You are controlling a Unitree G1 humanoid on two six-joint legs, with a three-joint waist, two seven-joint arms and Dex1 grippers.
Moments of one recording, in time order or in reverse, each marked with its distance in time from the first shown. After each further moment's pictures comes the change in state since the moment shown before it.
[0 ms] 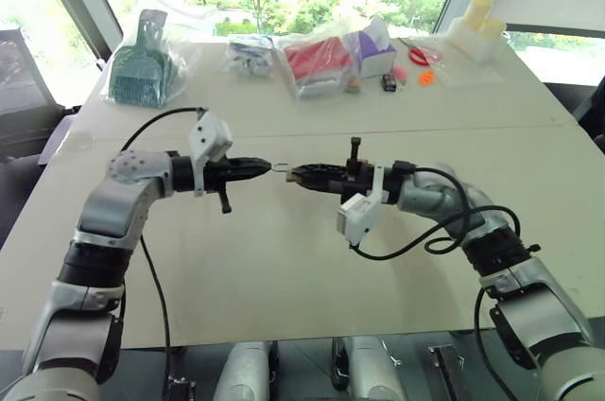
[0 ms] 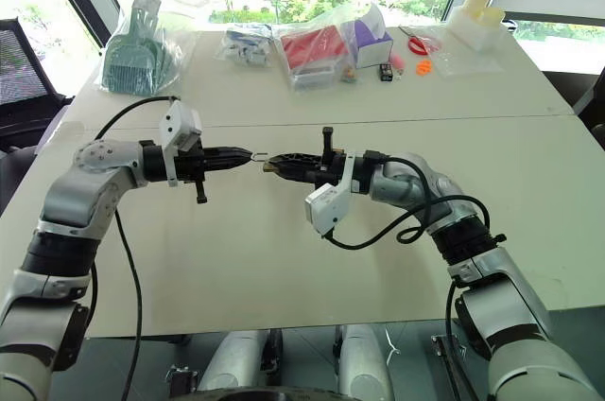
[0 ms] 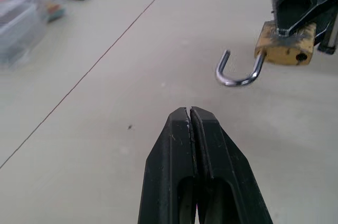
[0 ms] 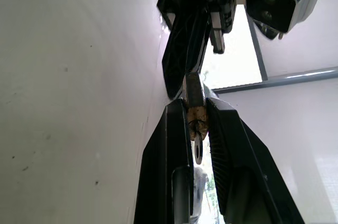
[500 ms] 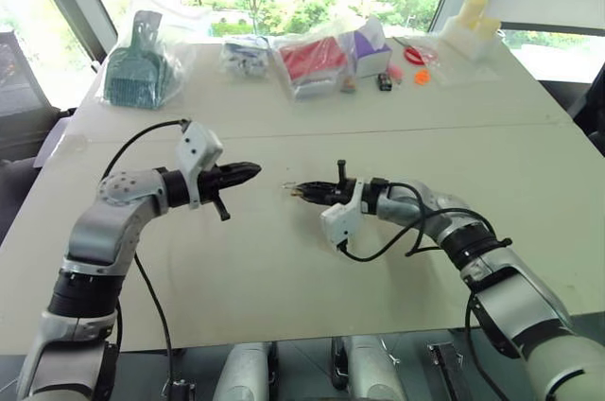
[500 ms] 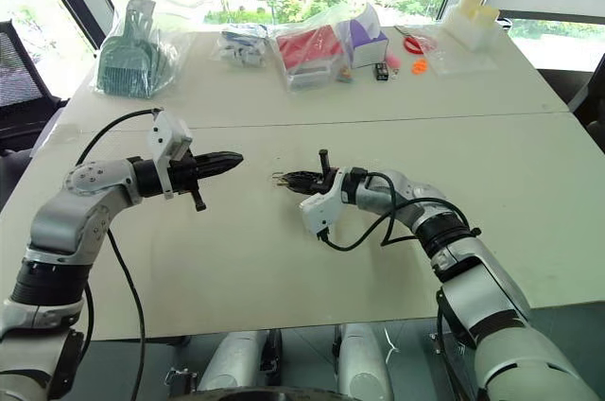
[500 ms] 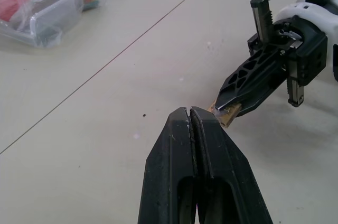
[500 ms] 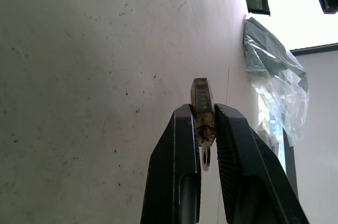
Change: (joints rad) left arm 0.096 -0.030 0.058 -0.160 -0.041 0.094 0.148; right arm -0.109 0.081 0.127 0.367 -0.238 0.003 -0.192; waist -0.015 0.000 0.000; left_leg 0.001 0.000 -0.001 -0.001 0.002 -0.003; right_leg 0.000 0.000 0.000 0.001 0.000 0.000
